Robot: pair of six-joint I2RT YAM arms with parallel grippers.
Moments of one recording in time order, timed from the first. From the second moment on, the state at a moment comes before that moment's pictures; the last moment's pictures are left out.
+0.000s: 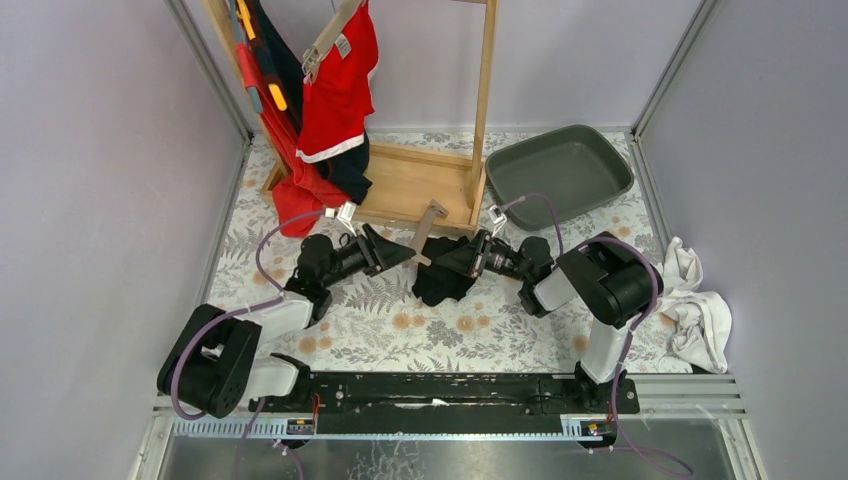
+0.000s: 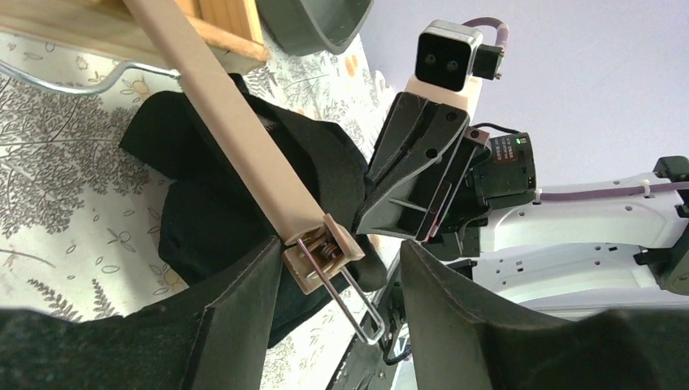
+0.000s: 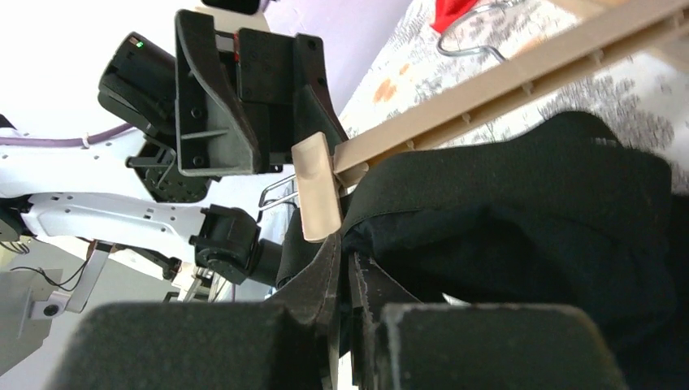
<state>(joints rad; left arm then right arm) -0.35 1.29 0.34 0.84 0.60 -1.05 0.52 1.83 0.46 1.48 -0.70 1.02</state>
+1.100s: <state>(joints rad) -0.31 1.18 0.38 0.56 0.31 -0.89 0.54 1.40 0.68 0.38 -0.27 0.55</state>
